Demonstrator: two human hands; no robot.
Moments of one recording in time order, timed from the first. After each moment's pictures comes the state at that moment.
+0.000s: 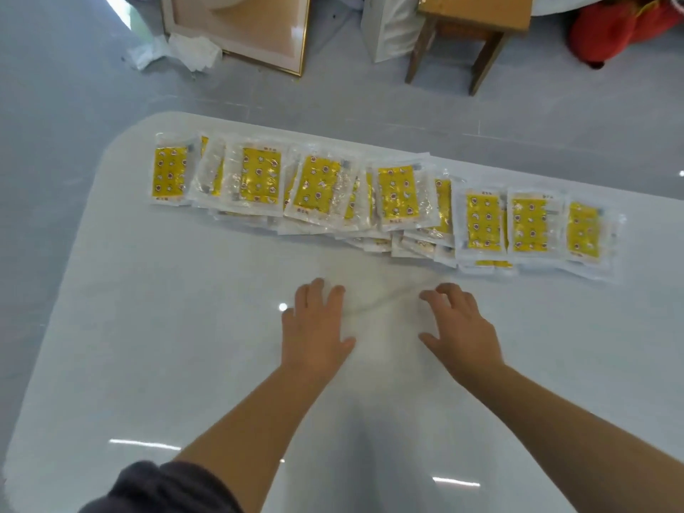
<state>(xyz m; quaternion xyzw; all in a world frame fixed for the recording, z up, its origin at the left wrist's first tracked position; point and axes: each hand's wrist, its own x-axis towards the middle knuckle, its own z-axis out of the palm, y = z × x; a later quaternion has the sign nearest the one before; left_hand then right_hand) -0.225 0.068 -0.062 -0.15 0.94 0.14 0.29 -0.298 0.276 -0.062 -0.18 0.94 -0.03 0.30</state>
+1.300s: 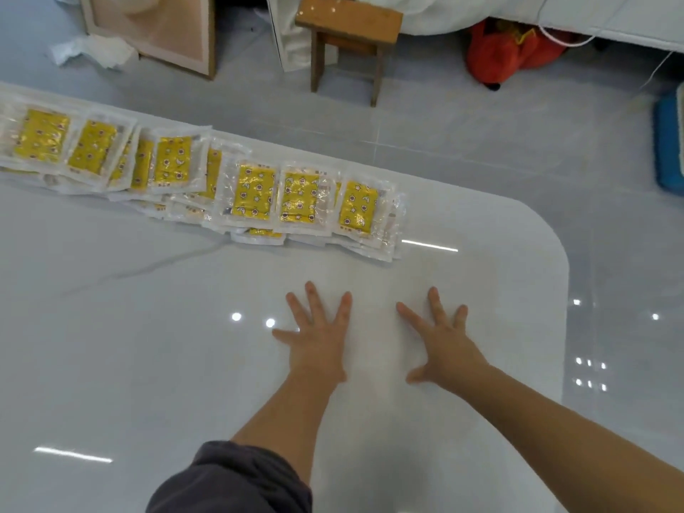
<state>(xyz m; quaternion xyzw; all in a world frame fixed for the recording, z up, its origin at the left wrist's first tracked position) -0.303 0.450 -0.094 -0.15 0.90 0.05 0.41 -0.383 0.636 -0.077 -0.19 0.88 0.03 0.44</state>
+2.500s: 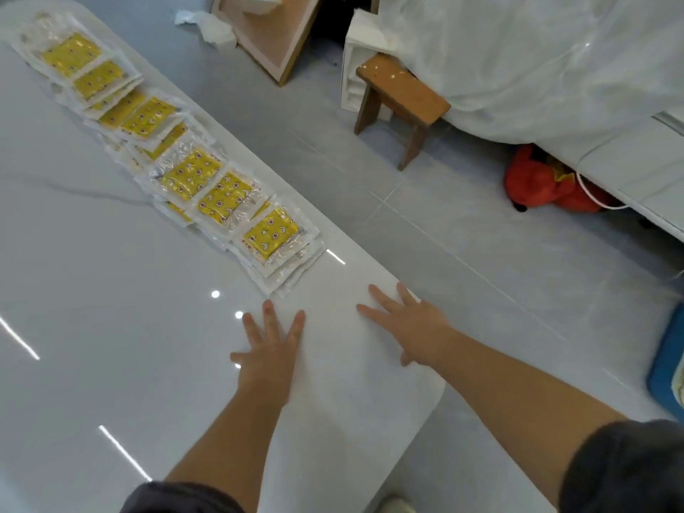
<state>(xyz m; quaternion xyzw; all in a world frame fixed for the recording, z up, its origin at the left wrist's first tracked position) -0.425 0.610 -0.088 -0.39 0.83 0.10 0.39 -0.645 0.699 -0.067 -0.59 0.68 0.29 0.32</state>
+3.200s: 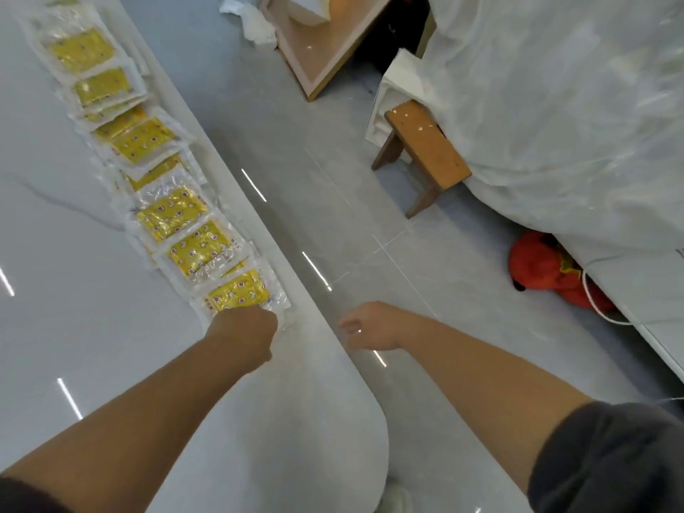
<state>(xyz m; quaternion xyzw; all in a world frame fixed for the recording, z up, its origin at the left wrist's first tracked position) -0.549 0.486 -0.004 -0.37 0.80 0.18 0.43 -0.751 0.553 -0.038 -0.55 0.63 0.17 0.51</state>
